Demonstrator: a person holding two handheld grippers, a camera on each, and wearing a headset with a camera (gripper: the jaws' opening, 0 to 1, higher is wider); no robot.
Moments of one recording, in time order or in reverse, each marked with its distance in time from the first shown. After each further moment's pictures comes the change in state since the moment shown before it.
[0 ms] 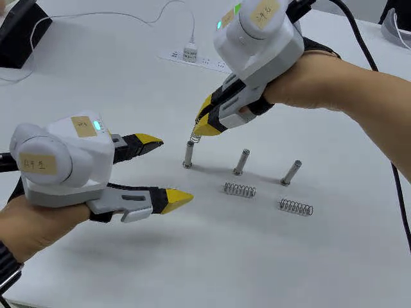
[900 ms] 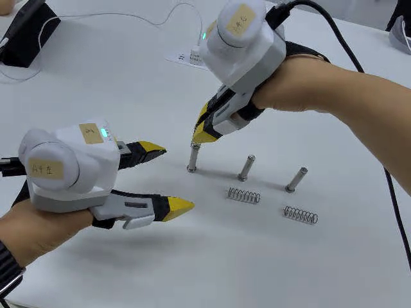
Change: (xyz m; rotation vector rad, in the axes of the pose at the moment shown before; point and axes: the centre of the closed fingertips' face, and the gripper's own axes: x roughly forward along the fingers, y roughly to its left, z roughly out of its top) left arm 0.000 0.001 -0.008 -0.015 0.019 -0.005; right arm 0.016 0.001 -0.005 -0.009 0.105 0.014
